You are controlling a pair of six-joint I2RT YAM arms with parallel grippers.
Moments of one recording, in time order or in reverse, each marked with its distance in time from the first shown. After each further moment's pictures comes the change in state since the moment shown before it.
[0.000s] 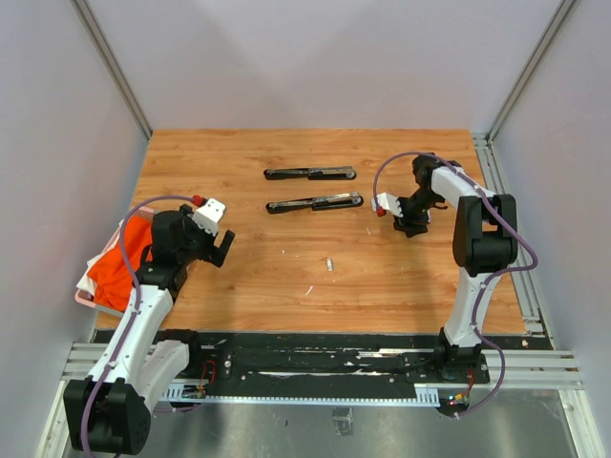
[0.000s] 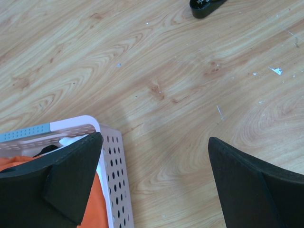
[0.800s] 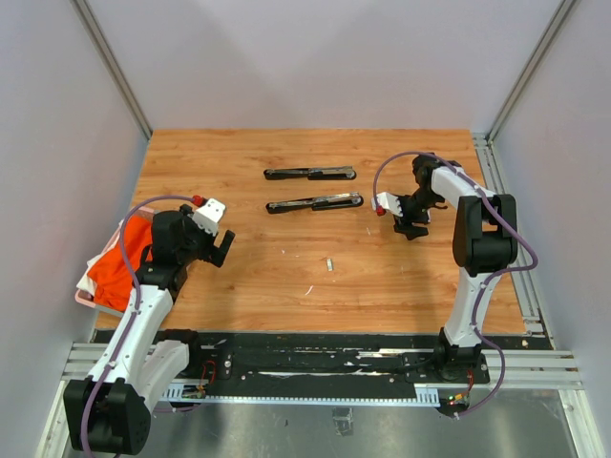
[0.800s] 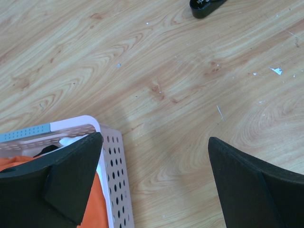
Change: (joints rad) left arm 0.000 0.000 0.000 0.000 0.000 0.001; right arm 0.000 0.004 0.000 0.004 0.003 0.019
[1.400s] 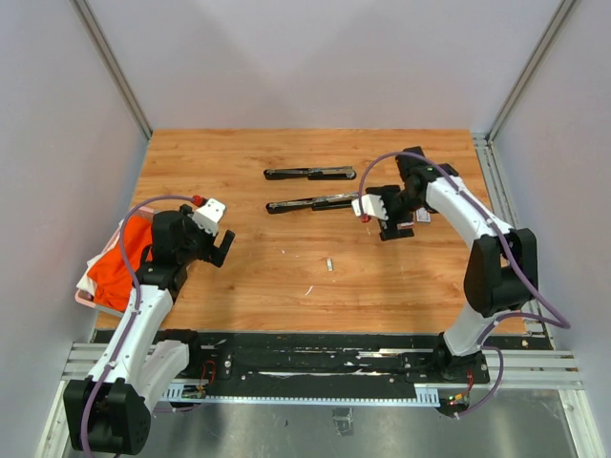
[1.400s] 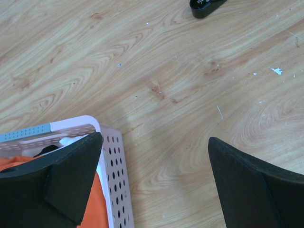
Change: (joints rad) left arm 0.000 0.000 0.000 0.000 0.000 0.000; right arm 0.154 -0.328 -0.113 0.021 -0.074 0.016
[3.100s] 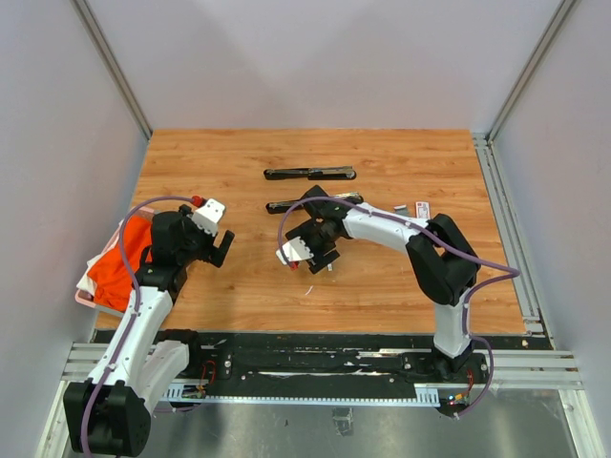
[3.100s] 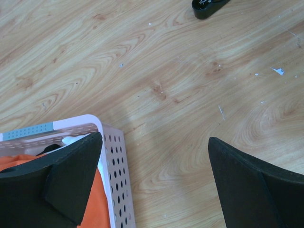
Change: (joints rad) left arm 0.000 -0.013 -0.004 0.000 -0.008 0.001; right arm 0.553 0.237 0.014 0.321 0.071 0.111
